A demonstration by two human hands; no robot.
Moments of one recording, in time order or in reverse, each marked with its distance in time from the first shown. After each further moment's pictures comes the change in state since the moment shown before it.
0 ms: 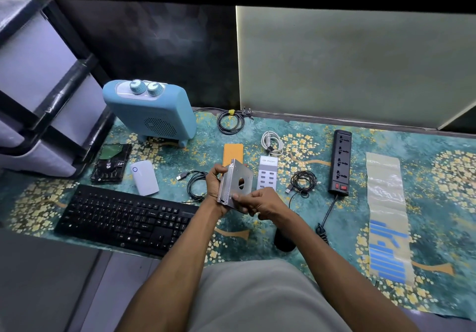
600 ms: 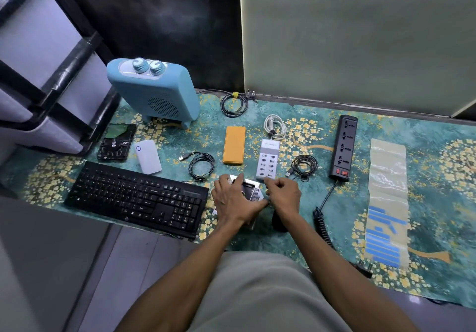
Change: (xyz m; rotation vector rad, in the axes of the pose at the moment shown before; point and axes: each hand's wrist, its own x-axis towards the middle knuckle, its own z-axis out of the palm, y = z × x) left_hand -0.036 -0.093 -0.007 1.799 0.682 0.521; right_hand -0.011 0.046 -0.014 -0.159 0.661 -0.038
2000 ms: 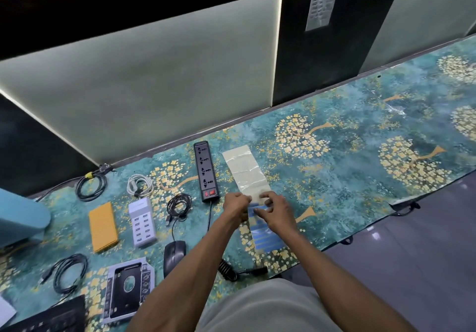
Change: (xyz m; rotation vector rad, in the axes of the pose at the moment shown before) left_hand -0.032 0.294 0.157 -0.634 -0.764 -0.155; right_hand 0.050 0.170 -0.256 -0.032 0.226 -0.049
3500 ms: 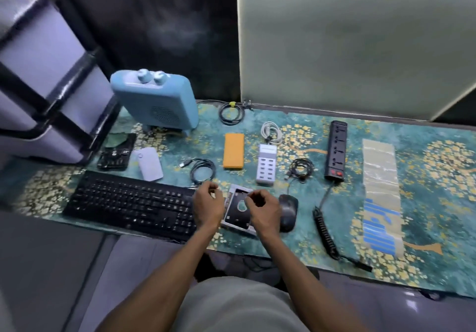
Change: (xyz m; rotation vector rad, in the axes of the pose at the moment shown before) left_hand -0.125 -0.187 -0.334 0.040 0.913 0.196; right_hand -0.166 -0.169 0.265 0.181 -0.222 -0.196
